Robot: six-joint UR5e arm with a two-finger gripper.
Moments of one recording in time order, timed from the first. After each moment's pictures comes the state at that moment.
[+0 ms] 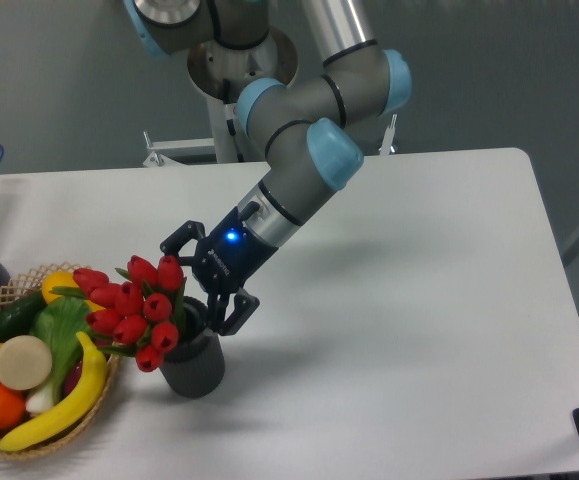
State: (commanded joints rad) arm 2.44 -1.88 -1.84 -0.79 0.59 1.28
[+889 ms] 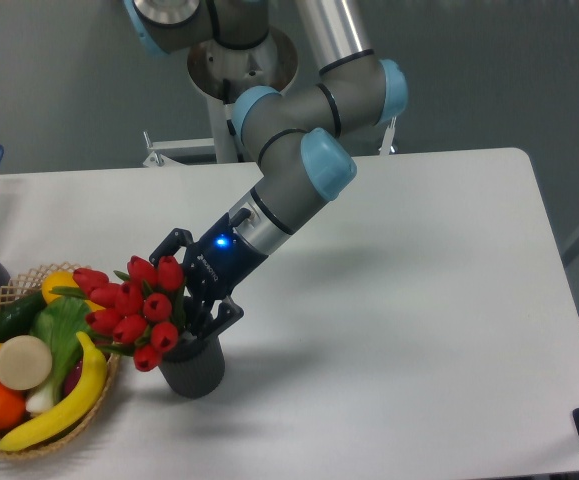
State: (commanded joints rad) arm 2.43 -1.88 -1.83 -0.79 0.57 1.29
